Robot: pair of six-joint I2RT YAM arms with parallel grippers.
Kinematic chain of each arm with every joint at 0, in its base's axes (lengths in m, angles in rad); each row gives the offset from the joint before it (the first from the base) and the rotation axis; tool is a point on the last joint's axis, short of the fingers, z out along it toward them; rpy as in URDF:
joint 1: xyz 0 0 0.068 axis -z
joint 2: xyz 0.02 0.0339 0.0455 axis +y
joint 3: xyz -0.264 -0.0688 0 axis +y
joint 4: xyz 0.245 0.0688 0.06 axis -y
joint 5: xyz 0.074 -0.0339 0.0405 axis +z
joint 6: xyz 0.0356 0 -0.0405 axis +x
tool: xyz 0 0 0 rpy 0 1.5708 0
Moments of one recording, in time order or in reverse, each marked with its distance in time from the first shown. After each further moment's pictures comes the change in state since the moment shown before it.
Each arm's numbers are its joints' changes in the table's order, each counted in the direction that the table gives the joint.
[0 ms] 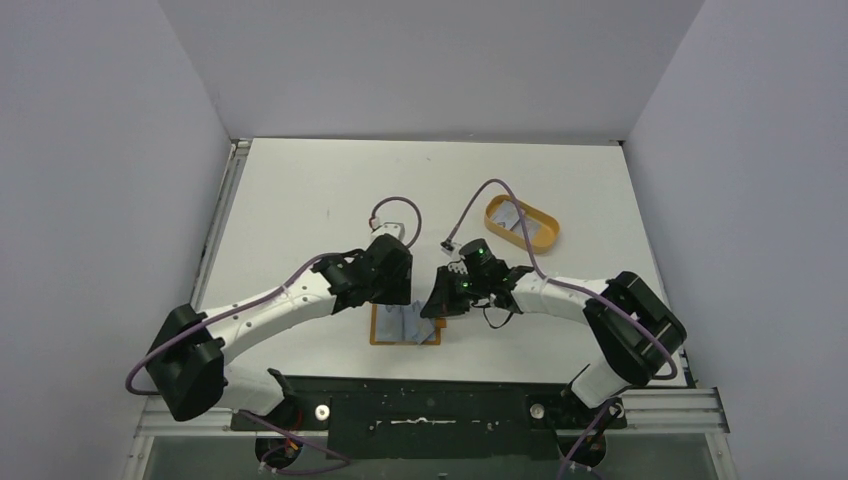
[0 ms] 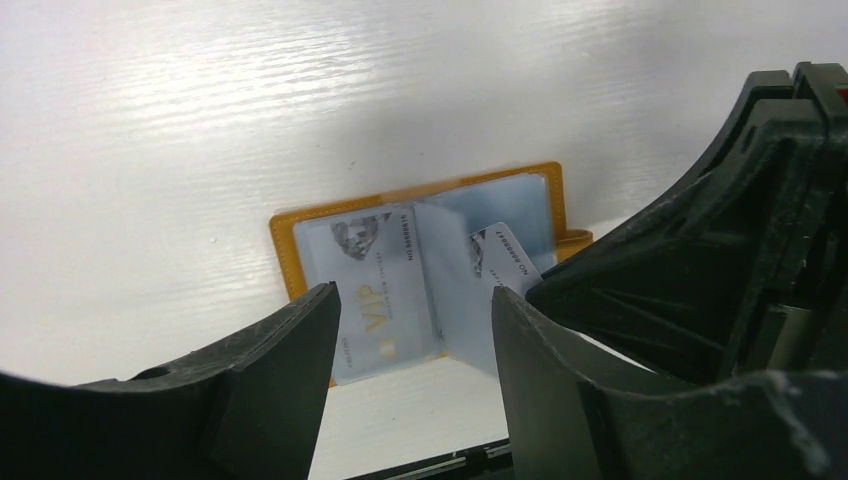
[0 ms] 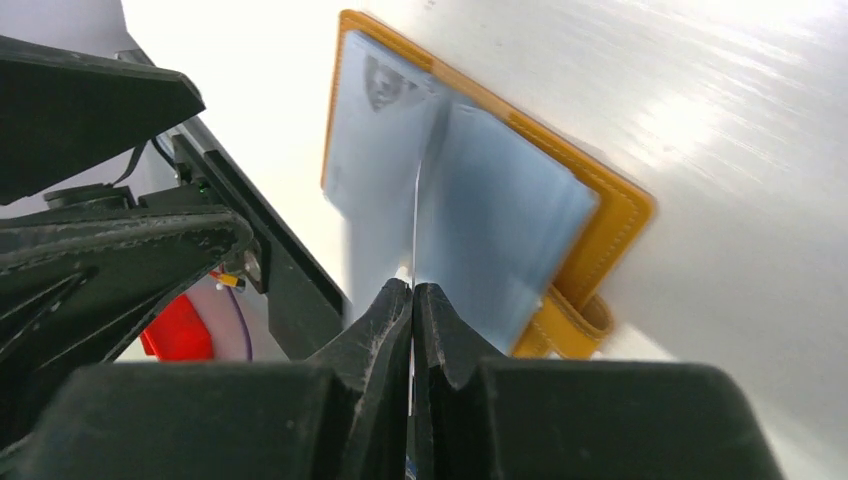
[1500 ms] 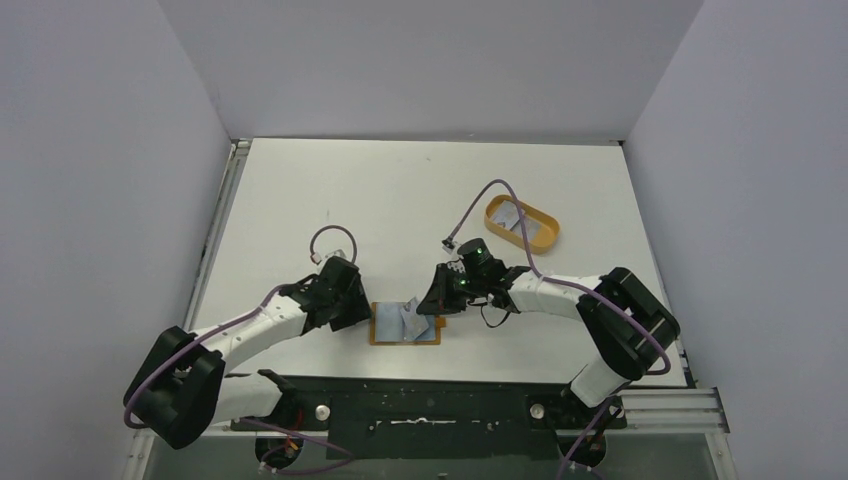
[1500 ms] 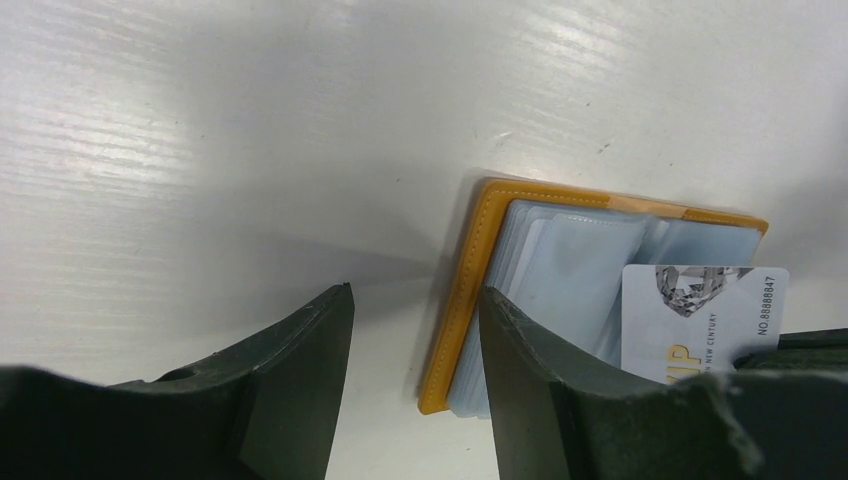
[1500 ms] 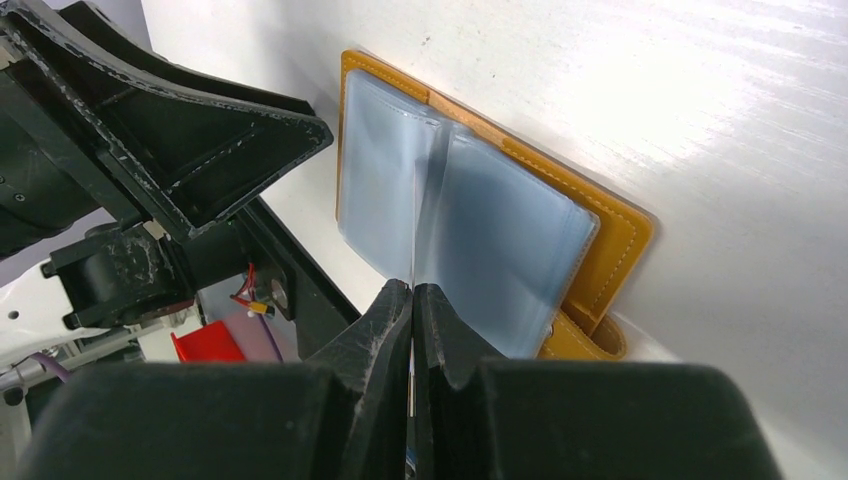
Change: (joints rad) left arm -0.283 -0.164 0.435 0.194 -0.157 -0.225; right arm -0.005 0.036 -0.011 0.066 -0.014 0.100
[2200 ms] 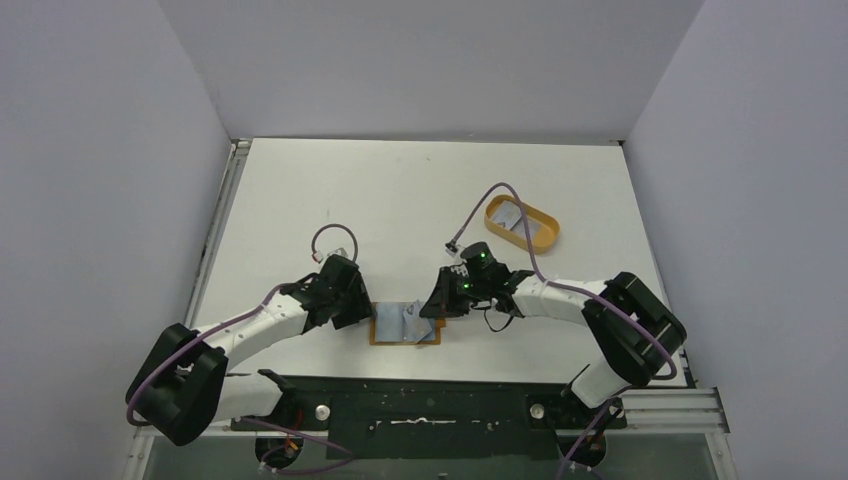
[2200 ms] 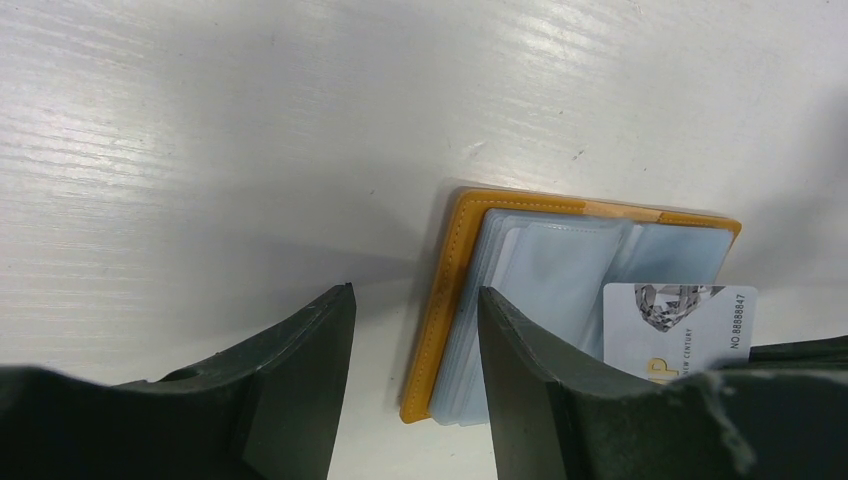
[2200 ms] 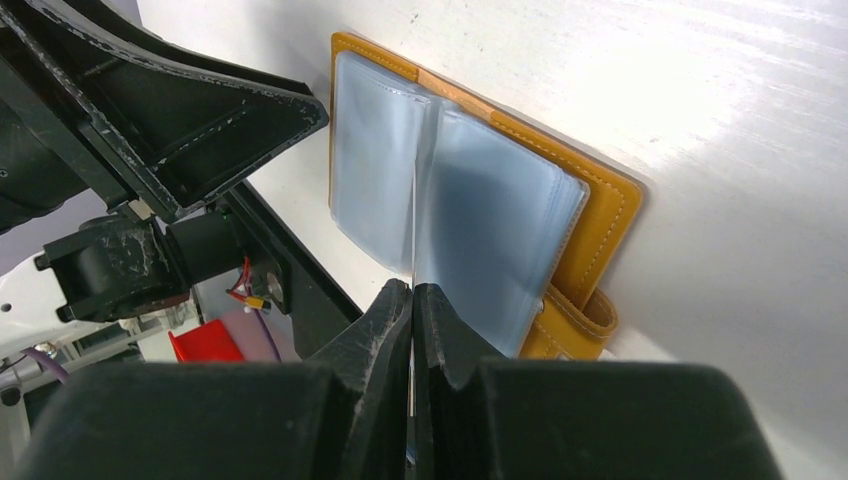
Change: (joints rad) left arm -0.010 0.021 0.000 0.051 -0.032 0.000; right arm -0.001 -0.037 0.040 0.004 -0.009 0.006
